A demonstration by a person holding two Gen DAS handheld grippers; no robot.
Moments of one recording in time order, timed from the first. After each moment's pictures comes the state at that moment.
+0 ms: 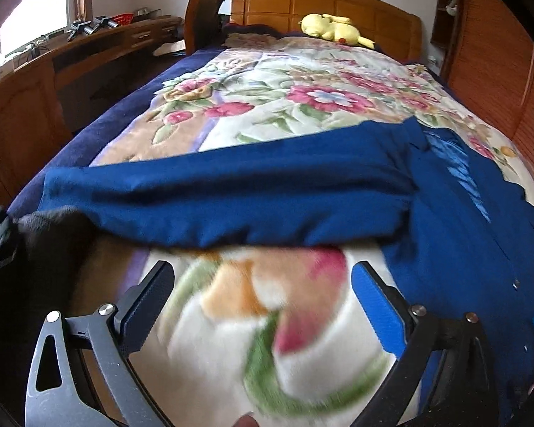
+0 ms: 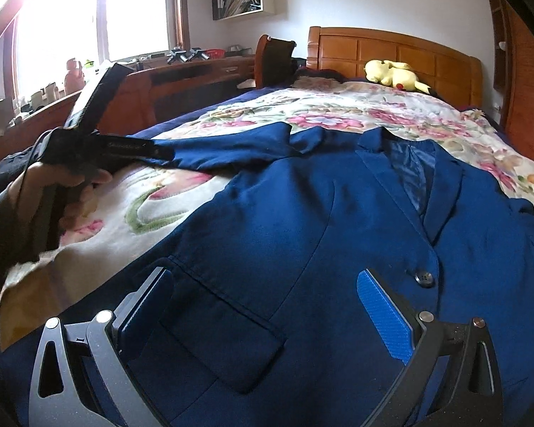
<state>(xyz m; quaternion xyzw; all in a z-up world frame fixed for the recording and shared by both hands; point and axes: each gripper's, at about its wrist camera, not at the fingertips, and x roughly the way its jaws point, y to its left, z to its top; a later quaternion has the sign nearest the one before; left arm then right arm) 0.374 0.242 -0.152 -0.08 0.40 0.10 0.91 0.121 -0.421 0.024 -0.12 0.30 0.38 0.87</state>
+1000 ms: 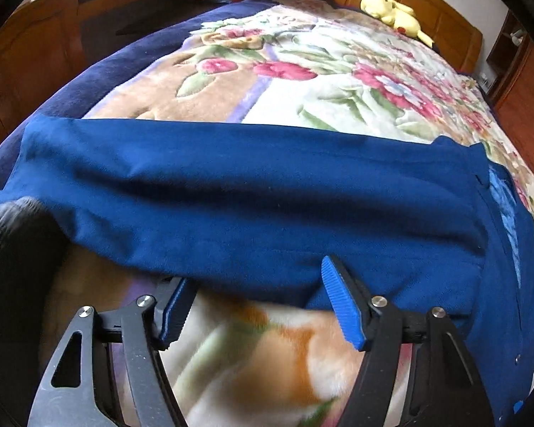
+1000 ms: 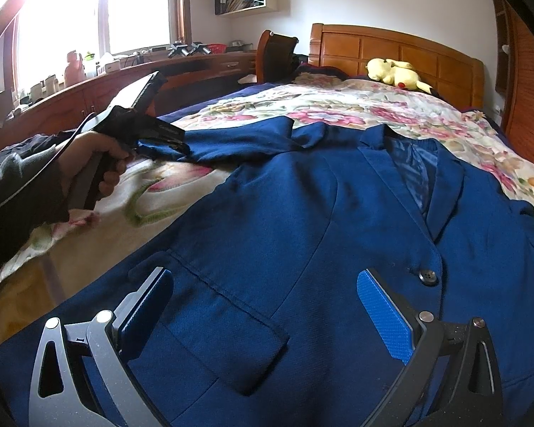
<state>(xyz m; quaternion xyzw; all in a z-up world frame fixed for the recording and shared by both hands) 0.440 0.304 -0.192 -0.17 0.46 0.15 0.86 0.118 -0.414 0.018 -0.13 0.30 0.38 0.86</state>
